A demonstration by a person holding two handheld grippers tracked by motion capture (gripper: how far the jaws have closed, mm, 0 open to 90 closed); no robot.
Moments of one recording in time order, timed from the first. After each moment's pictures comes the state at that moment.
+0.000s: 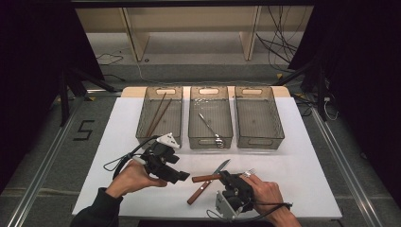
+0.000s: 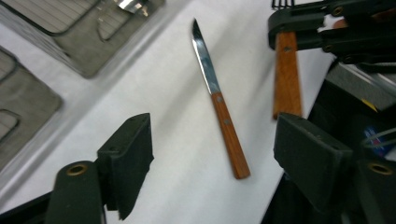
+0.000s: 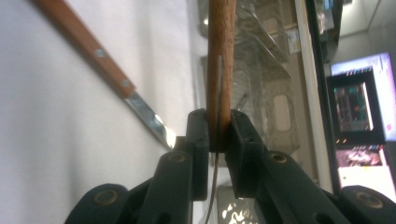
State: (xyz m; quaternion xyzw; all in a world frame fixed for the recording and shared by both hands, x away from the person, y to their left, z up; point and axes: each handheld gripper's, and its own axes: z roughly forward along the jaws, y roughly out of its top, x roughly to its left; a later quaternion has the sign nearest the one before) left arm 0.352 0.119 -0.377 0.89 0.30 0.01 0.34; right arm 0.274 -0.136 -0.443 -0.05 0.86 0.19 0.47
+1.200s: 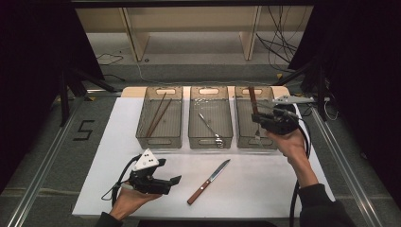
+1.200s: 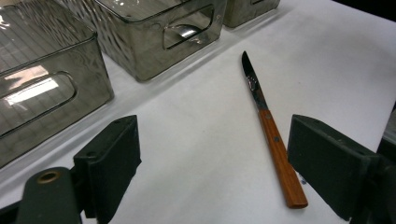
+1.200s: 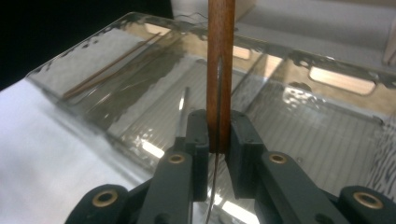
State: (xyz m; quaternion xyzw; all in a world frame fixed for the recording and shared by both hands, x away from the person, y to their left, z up) left arm 0.319 0.156 -0.437 0.81 0.34 0.13 0.45; right arm 0.438 -0.249 -0.345 0.44 0.76 0.44 0.17
